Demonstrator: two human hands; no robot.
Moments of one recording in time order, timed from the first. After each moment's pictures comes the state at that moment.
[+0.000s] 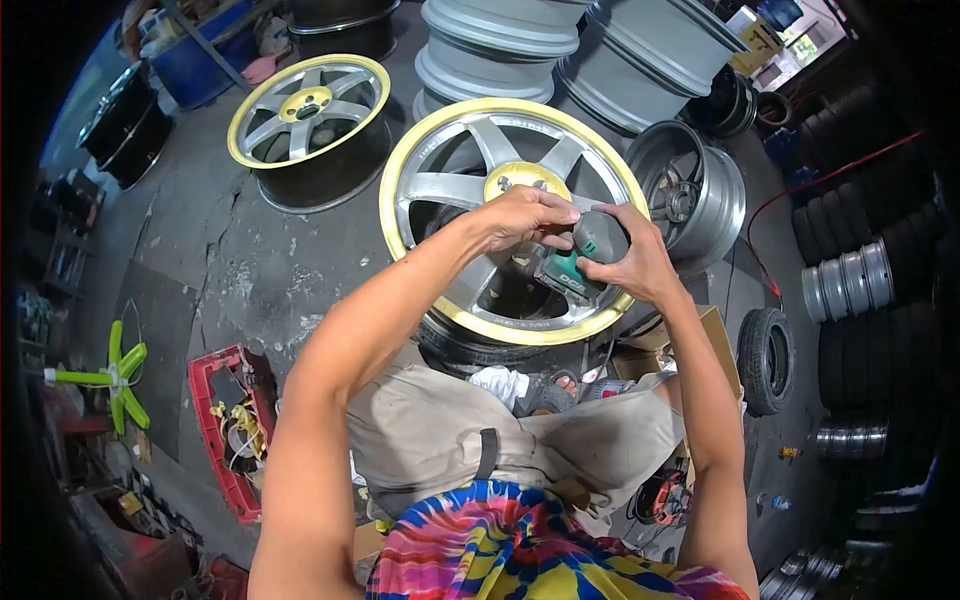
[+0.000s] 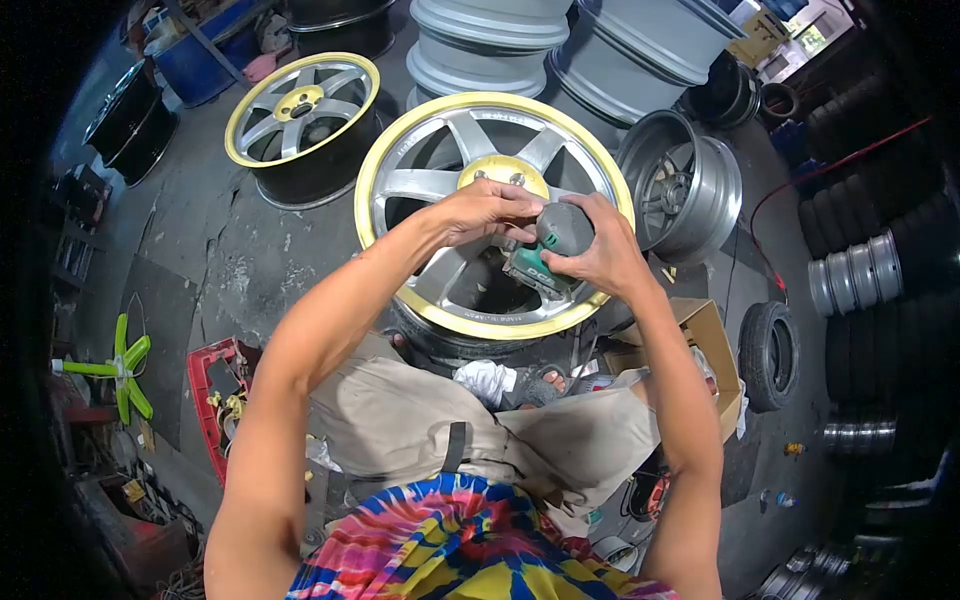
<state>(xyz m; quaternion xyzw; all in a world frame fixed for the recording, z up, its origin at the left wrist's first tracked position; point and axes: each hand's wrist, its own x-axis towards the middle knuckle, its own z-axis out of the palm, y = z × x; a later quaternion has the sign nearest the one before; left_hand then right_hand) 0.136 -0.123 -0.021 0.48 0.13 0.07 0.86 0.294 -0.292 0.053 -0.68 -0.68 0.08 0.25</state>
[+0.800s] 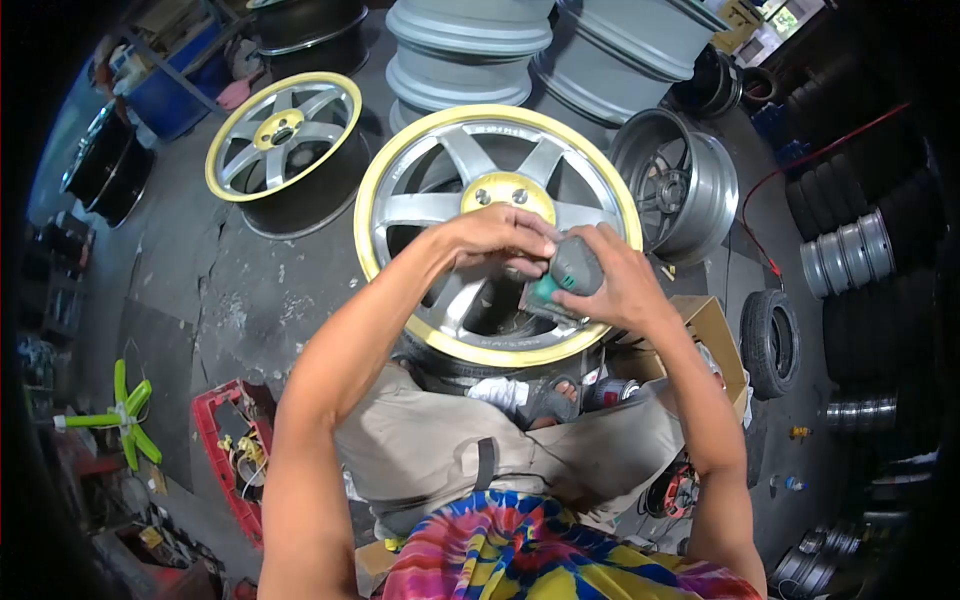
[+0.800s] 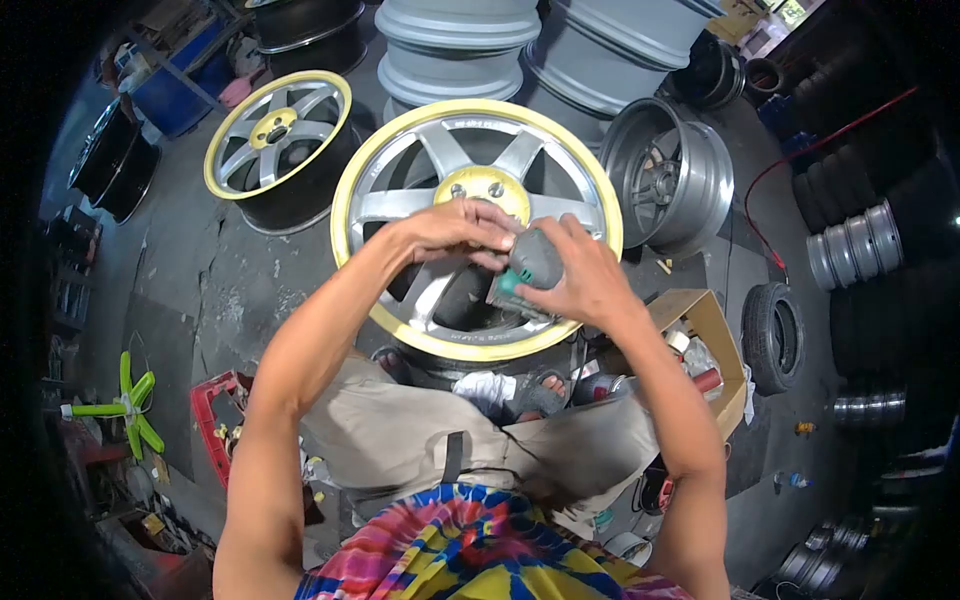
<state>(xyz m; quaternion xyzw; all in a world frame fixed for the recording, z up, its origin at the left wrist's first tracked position) 0.133 -0.106 -0.017 0.50 0.11 -0.03 0.86 0.282 -0.302 0.055 -0.73 -0.67 0.06 0.15</state>
